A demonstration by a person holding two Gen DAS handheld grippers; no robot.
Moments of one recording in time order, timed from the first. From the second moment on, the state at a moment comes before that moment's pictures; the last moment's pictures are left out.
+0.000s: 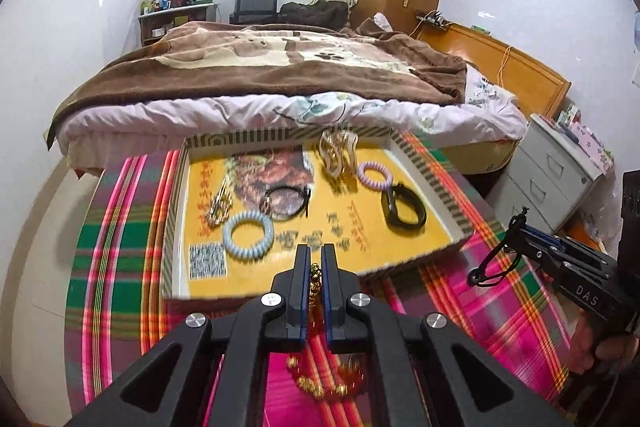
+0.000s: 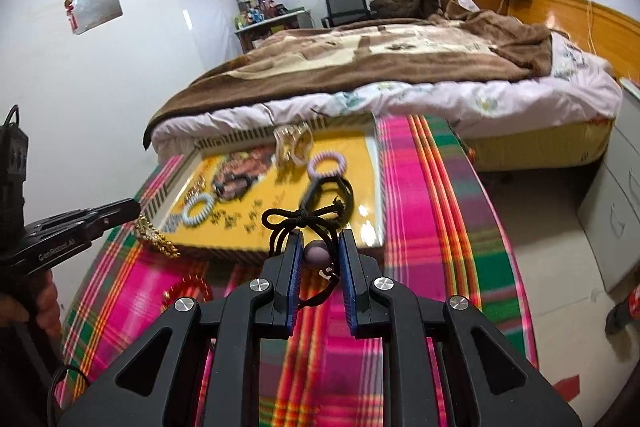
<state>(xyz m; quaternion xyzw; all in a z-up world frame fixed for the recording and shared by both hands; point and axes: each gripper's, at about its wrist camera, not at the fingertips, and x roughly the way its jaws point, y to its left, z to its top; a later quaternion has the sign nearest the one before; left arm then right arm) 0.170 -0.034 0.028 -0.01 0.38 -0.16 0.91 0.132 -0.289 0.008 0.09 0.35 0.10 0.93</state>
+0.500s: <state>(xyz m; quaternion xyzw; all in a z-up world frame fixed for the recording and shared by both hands) 0.266 -0.024 0.044 -0.02 0.37 -0.16 0.92 0.210 -0.239 -0.005 0.10 0.38 0.15 0.91</state>
